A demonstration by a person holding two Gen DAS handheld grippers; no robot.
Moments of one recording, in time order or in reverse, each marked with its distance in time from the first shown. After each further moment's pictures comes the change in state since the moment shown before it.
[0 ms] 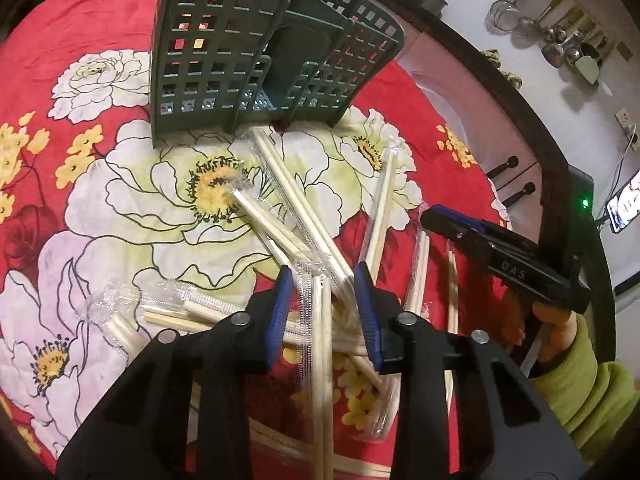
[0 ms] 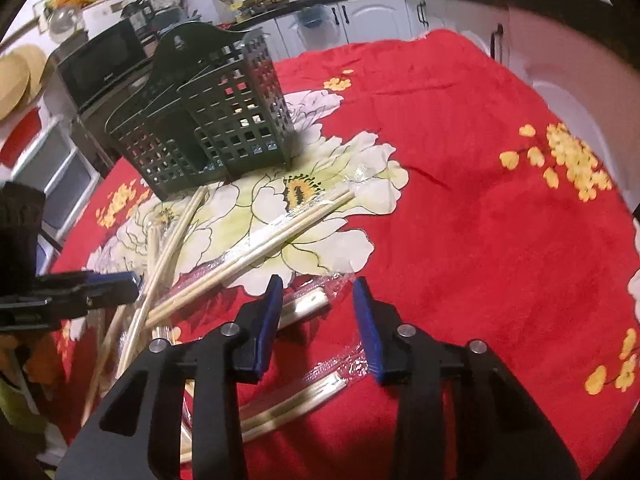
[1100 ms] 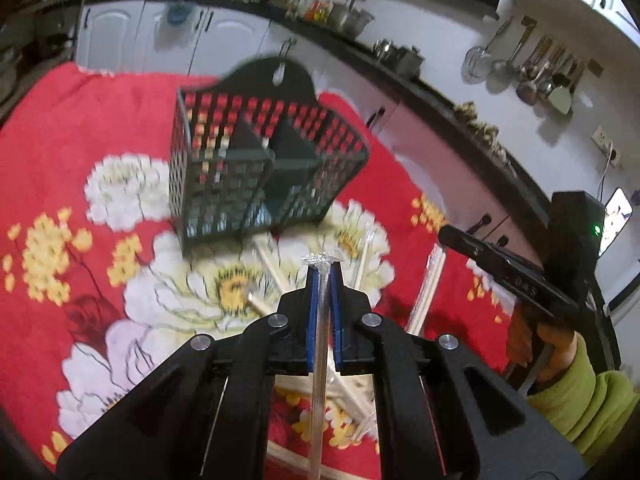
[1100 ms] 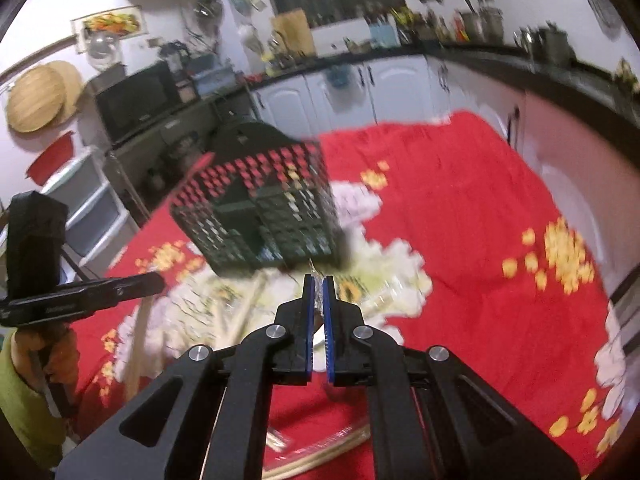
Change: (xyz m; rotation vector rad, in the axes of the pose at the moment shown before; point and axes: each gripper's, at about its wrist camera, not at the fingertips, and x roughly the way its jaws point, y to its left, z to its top) left arm -0.072 -0.019 0.035 0.064 -0.249 0.001; right arm -0.074 0.046 0.042 -0.122 -0.247 0.058
